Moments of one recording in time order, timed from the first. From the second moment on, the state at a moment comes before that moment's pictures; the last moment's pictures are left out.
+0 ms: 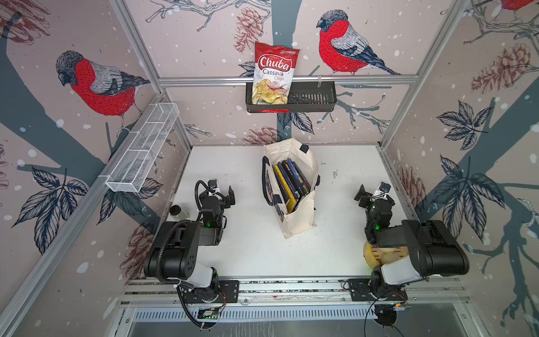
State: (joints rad) left arm -0.04 1.51 0.29 1.00 -0.15 -0.03; right arm 0.05 1.50 0.22 1.12 0.30 0.10
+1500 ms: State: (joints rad) left arm -0.11 1.21 0.46 0.57 -0.19 -0.14; right arm 0.12 1.05 0.35 0.71 0.44 0.20
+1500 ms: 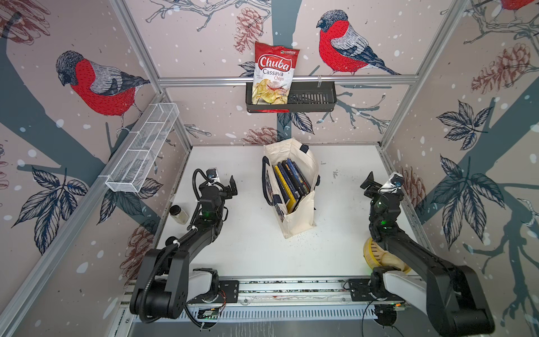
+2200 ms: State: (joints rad) left arm -0.15 1.19 1.02 -0.15 0.06 -0.39; right arm 0.39 0.98 0.49 0.44 0.28 0.56
